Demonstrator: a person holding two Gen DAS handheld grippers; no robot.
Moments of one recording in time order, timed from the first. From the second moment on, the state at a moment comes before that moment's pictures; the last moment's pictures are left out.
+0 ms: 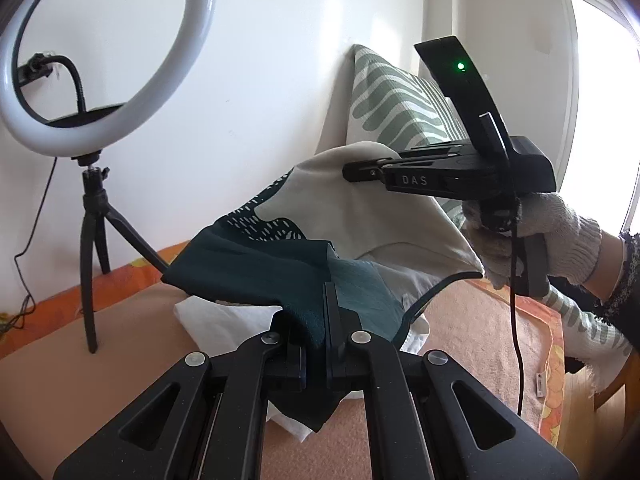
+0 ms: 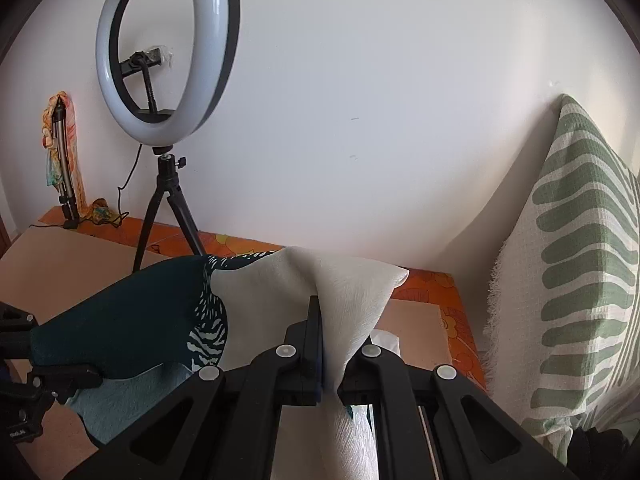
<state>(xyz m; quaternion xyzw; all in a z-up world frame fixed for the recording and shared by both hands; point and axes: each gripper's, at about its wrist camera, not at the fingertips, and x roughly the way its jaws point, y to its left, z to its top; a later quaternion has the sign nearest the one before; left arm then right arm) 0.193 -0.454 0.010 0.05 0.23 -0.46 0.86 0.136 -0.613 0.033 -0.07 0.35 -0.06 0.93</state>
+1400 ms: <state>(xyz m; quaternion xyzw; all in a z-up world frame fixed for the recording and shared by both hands) 0.134 -0.406 0.036 0.07 0.26 -0.41 0.87 0.083 -0.582 0.045 -0.03 0.34 -0.17 0.92</state>
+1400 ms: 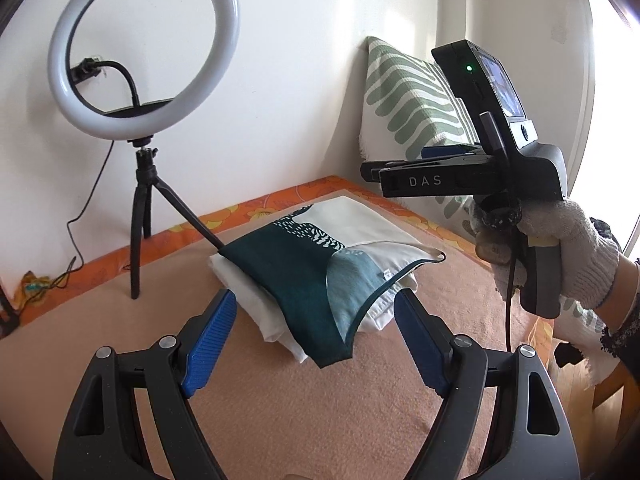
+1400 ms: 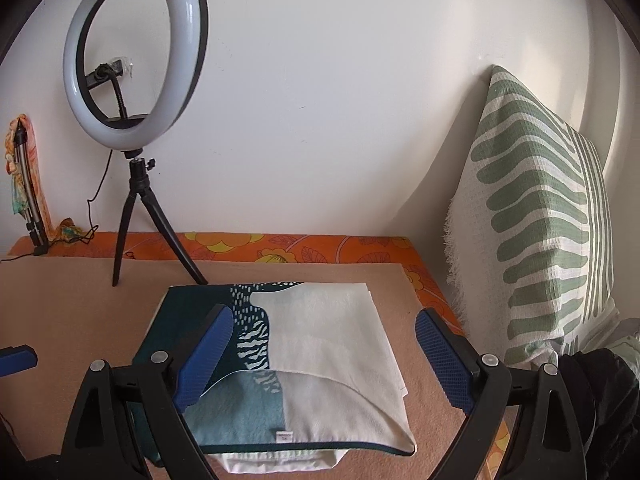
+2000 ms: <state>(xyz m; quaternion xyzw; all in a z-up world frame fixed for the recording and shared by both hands) 0.050 -0.299 0.071 0.07 0.22 -0.40 0.89 -0.031 -0.462 0.081 -0.03 0.32 -0.17 0.93</state>
